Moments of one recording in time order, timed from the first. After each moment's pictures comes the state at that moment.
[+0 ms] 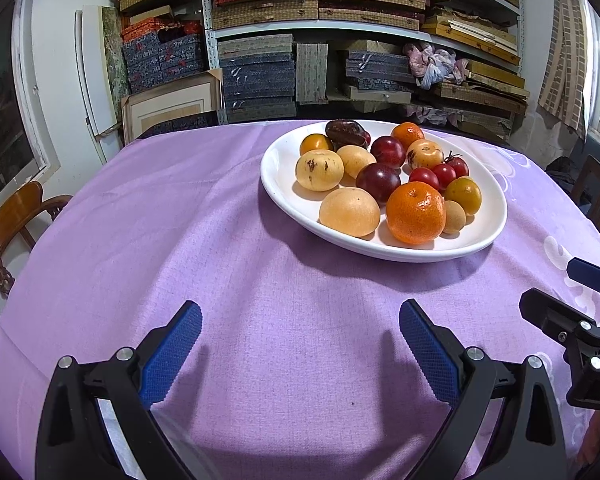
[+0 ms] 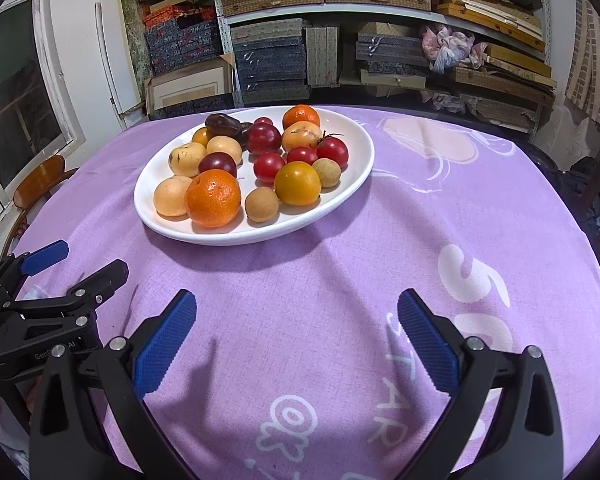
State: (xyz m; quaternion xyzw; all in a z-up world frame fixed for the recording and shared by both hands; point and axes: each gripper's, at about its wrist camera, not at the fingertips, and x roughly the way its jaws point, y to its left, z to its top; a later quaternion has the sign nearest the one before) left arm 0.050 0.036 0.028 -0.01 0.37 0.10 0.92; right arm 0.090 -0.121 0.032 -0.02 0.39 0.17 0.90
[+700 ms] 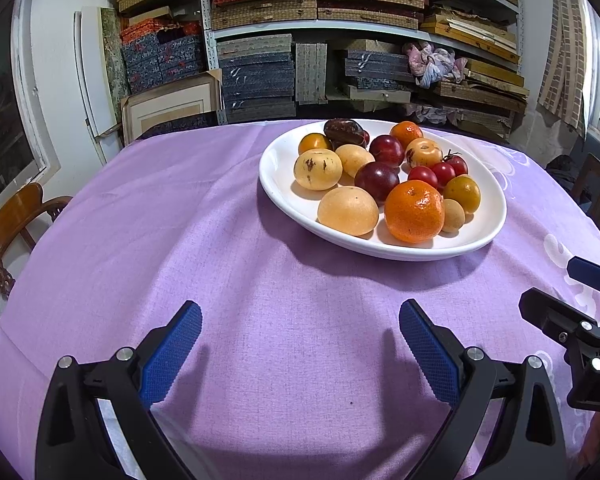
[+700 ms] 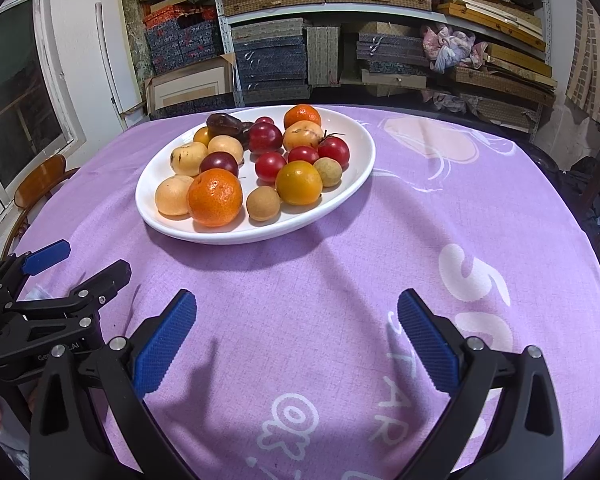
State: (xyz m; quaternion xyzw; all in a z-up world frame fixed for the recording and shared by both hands) left arm 0.050 0.035 0.027 -0.01 0.37 0.10 0.92; right arm 0.090 -0.121 0.032 -0.02 0.39 0.17 0.90
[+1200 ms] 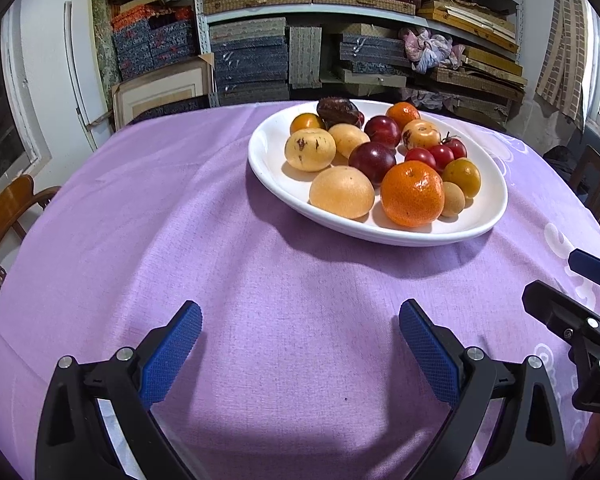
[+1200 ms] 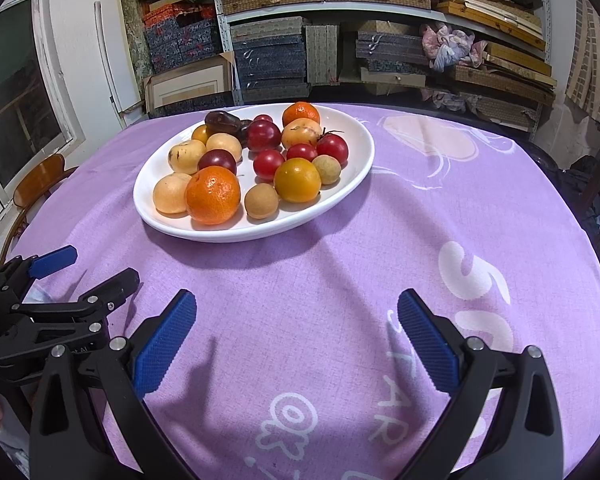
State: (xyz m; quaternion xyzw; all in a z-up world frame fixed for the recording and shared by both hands) left arm 0.057 0.034 0.017 -0.02 0.40 0.09 0.91; right arm 0.088 -0.122 0.032 -0.02 0.40 0.17 0.90
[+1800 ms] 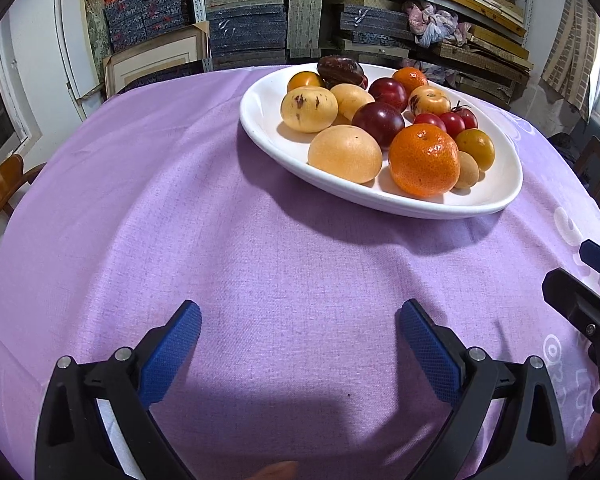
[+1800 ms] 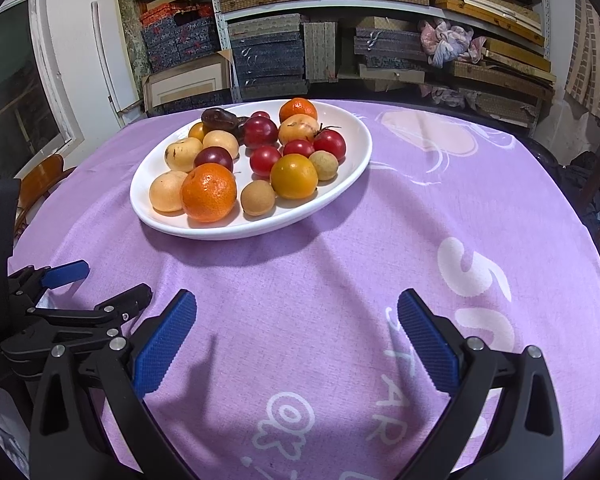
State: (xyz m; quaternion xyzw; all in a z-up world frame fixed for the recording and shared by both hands) left arm 0.068 0.038 0.002 -0.04 0.45 0.08 0.89; right arm 0.089 -0.124 0.027 -0.01 0.40 0.17 0.90
